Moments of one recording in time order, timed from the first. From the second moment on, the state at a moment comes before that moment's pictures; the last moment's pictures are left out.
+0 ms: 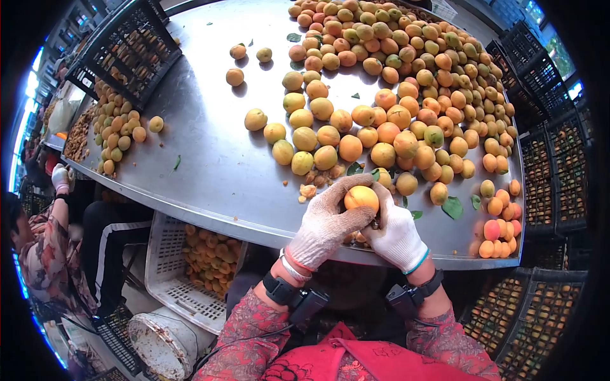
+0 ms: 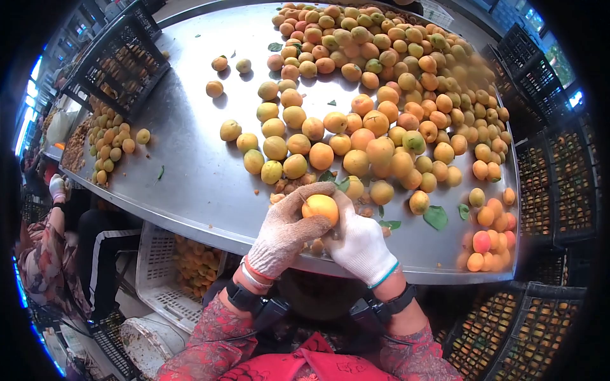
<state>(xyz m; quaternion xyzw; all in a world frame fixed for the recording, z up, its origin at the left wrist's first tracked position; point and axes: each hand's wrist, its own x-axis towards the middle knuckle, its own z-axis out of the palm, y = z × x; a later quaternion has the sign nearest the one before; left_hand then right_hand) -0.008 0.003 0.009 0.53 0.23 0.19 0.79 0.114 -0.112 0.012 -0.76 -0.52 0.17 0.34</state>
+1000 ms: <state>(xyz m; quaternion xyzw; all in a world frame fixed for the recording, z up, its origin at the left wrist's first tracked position) -0.007 -0.001 0.014 0.48 0.27 0.17 0.82 0.138 -0.109 0.031 -0.69 -0.42 0.39 0.44</state>
